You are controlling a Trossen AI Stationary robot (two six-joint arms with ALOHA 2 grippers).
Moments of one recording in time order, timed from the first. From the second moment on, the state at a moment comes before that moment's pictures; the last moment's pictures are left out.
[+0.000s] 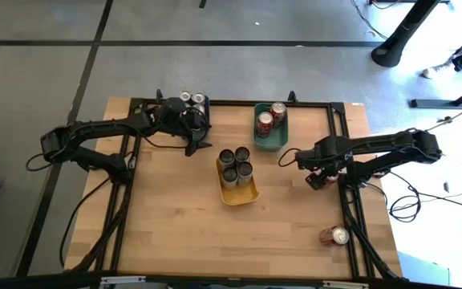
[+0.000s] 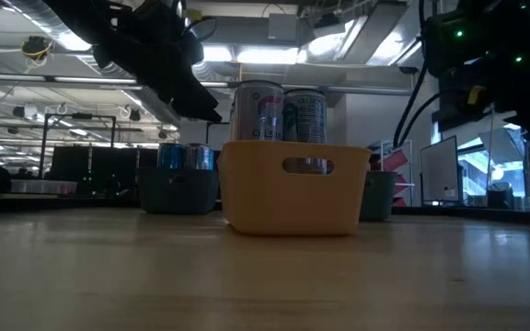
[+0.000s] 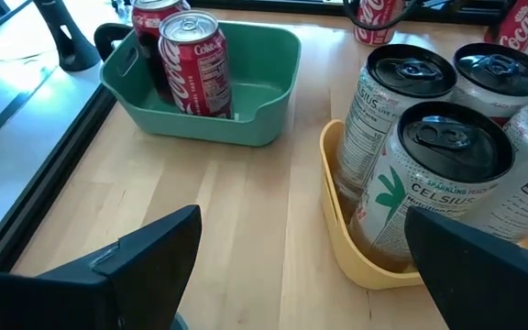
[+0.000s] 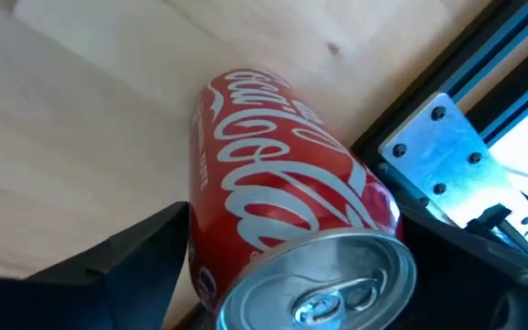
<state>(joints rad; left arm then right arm) 0.49 1.24 0.76 -0.09 0.32 0.22 -0.02 1.22 0.82 -1.41 -0.07 0.86</state>
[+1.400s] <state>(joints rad) 0.49 1.24 0.76 -0.07 0.32 0.23 -0.28 1.30 1.24 -1.11 0.39 0.21</state>
